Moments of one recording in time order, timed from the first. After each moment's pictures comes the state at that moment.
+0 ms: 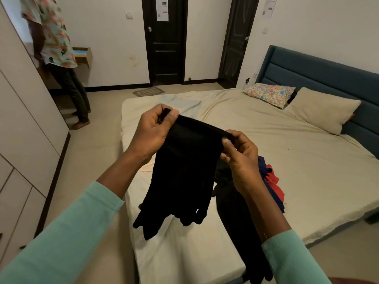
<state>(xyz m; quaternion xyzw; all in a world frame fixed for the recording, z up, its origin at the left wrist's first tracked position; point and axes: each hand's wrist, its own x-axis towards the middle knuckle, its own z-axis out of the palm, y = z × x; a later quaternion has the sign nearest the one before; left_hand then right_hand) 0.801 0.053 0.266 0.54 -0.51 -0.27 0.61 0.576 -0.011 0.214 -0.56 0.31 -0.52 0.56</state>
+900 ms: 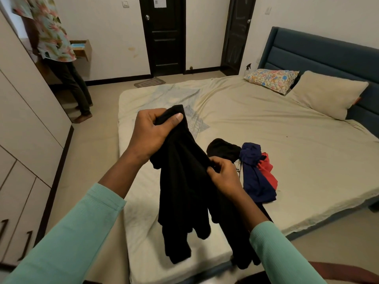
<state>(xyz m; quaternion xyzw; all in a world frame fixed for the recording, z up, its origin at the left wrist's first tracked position) 0.707 0.042 0.246 0.59 -0.51 -0.20 0.60 0.493 -0.040 0.107 -0.74 0.43 -0.31 0.41</state>
